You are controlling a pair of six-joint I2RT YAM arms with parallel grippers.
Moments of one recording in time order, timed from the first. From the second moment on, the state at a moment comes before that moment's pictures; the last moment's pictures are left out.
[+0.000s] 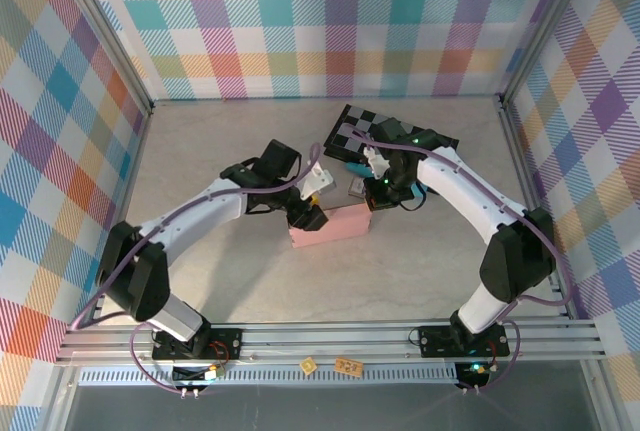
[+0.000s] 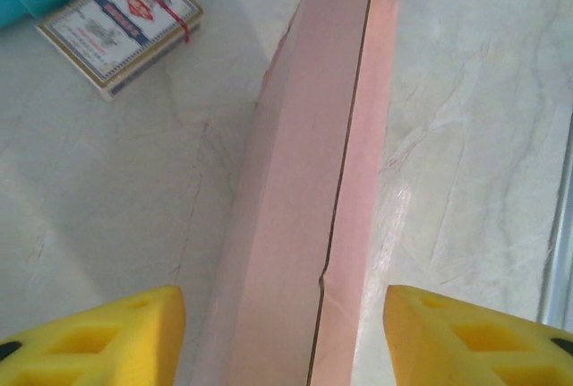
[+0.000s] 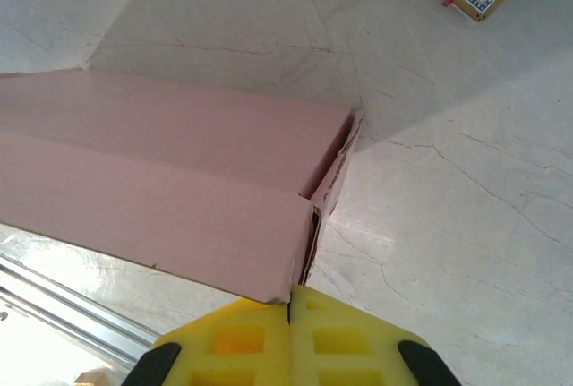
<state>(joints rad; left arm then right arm) -0.60 1.51 1.17 -0.62 0.47 0.33 0.53 1.63 1.46 -1.18 -0.23 0.21</state>
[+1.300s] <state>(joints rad) -0.60 1.39 1.17 -0.95 0.11 -0.02 0.54 1.69 1.55 -1.25 -0.23 0.26</state>
